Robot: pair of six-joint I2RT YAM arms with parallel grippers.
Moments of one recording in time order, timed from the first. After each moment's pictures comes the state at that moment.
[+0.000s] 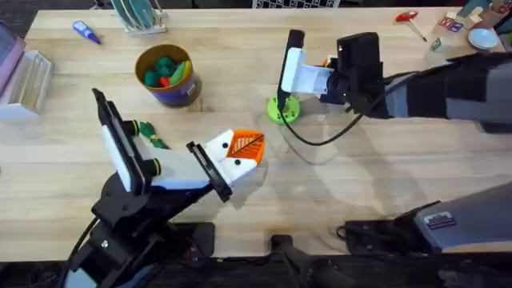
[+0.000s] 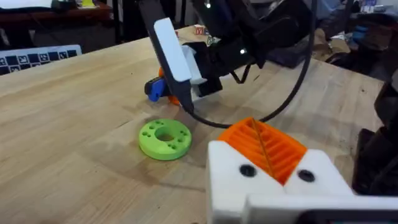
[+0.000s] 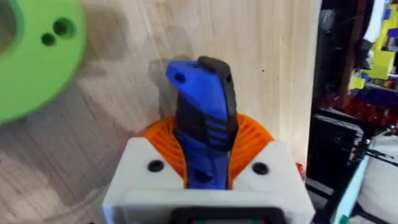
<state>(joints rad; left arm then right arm) -0.61 0.01 0.01 -0.06 0.35 -0.11 0.32 1.69 0.74 0.19 0.22 -1.16</state>
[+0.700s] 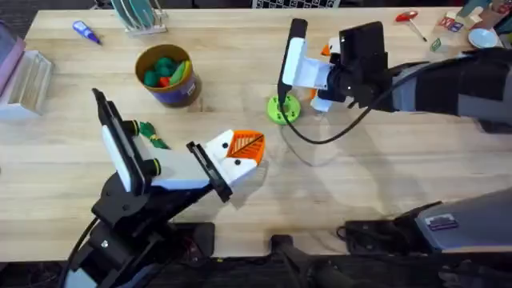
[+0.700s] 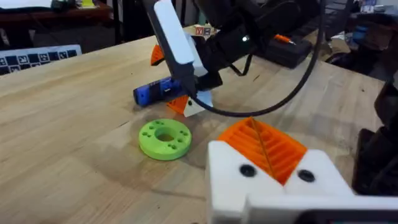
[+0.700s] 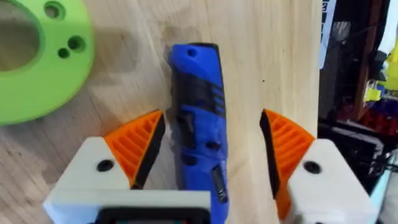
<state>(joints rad) -0.61 0.01 0.01 -0.06 0.35 -0.11 0.32 1.66 0.79 0.07 0.14 -1.10</state>
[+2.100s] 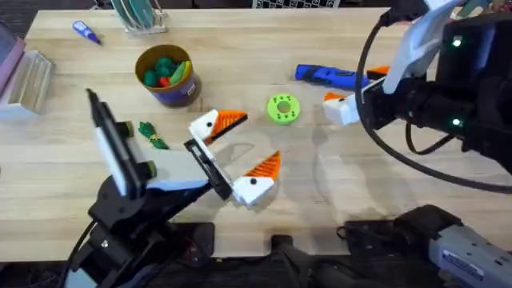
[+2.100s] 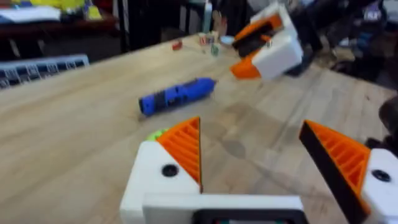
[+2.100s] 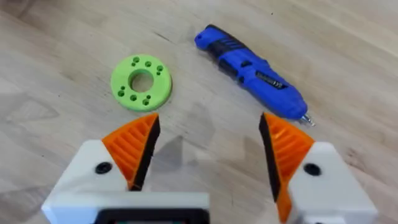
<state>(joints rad) -0.61 0.01 0.01 -0.02 0.33 -0.11 0.33 0.89 0.74 -0.57 -0.02 -0.15</state>
